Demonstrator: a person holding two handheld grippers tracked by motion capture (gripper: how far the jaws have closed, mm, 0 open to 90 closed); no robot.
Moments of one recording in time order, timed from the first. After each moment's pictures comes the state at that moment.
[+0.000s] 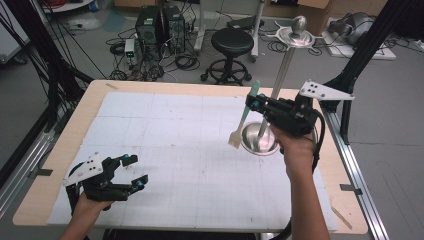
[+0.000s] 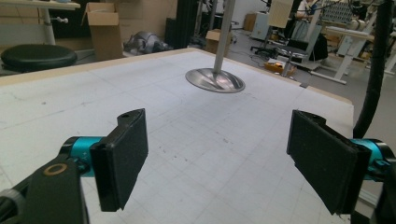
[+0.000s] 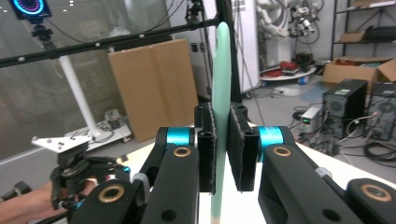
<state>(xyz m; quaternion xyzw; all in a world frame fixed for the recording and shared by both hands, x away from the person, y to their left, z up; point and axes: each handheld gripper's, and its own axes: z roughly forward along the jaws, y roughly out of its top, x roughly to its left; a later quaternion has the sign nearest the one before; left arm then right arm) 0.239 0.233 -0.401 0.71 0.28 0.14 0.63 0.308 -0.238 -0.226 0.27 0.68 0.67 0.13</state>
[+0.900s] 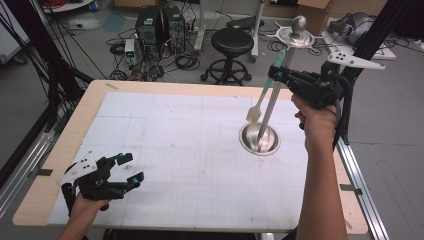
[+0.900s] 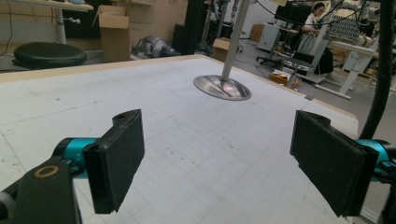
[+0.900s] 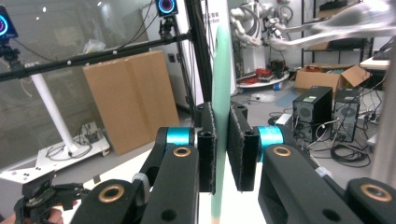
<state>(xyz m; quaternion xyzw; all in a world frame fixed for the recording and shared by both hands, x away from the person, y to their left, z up) 0.238 0.241 -0.401 0.69 0.30 0.14 0.65 0.341 -0.275 -0.186 0.30 0.66 0.67 0.15</state>
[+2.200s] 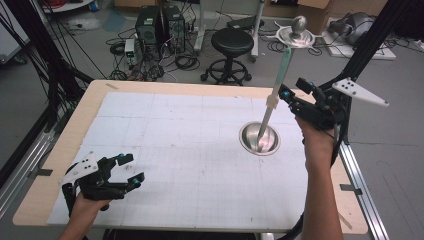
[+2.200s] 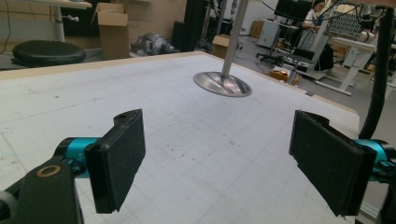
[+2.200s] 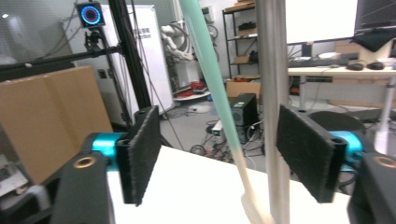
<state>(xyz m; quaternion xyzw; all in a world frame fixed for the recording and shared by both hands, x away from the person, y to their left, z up) 0.239 0.241 -0.403 0.69 0.30 0.14 0.64 0.314 -0.293 -0.235 0.39 0.61 0.63 0.28</state>
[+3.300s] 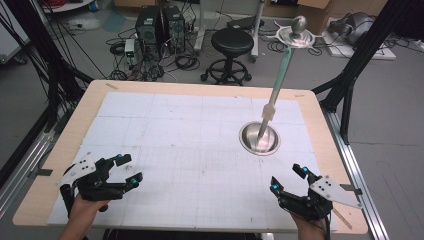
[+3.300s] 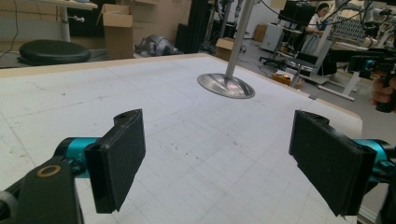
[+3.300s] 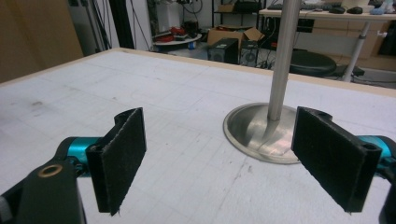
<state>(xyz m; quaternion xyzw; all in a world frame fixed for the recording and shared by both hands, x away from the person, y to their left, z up) 0.237 0.245 -0.406 0.69 0.31 0.14 0.64 0.186 -0.296 -0.386 0.42 0.66 0.55 0.30</state>
